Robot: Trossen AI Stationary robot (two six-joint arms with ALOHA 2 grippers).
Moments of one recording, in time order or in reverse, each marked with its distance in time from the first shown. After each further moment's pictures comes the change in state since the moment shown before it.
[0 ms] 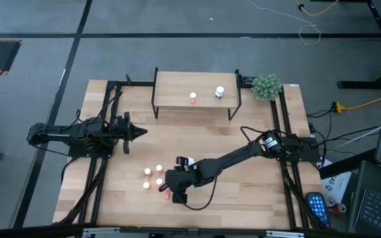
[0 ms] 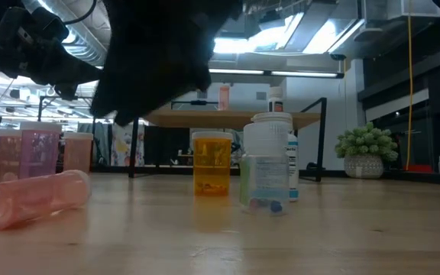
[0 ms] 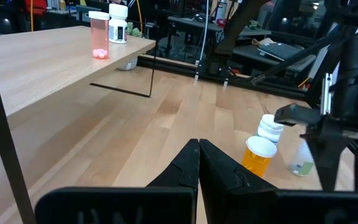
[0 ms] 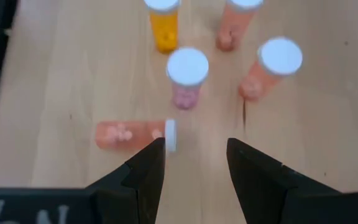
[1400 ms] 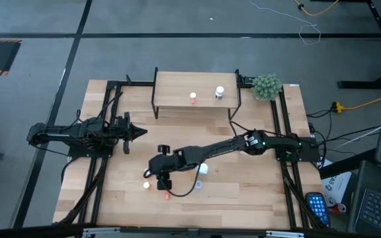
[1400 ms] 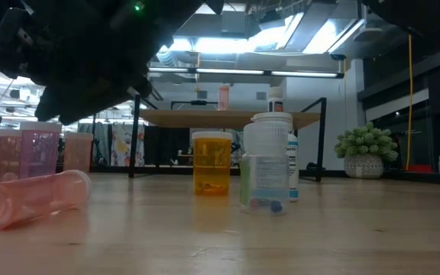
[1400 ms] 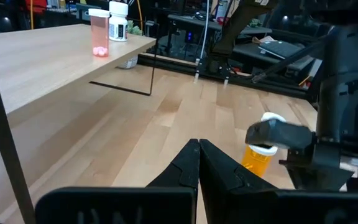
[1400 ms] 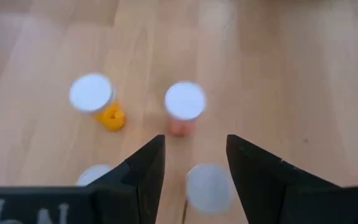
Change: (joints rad) left arm 0.000 0.000 0.000 -0.007 0.000 0.000; right arm -0.134 0.209 0.347 -0.017 -0.081 -0.256
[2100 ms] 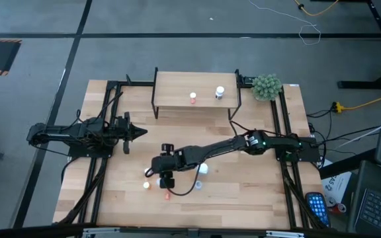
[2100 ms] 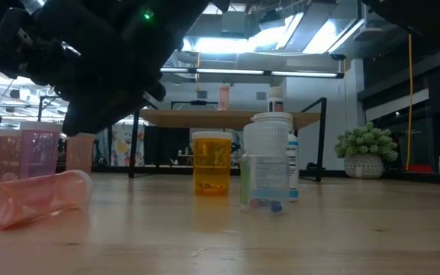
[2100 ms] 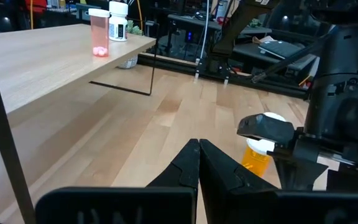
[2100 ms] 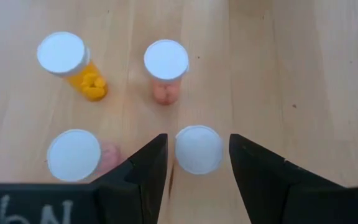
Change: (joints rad) left arm 0.000 0.000 0.000 0.000 0.000 0.000; right arm 0.000 -0.002 0.000 -0.103 0.046 0.029
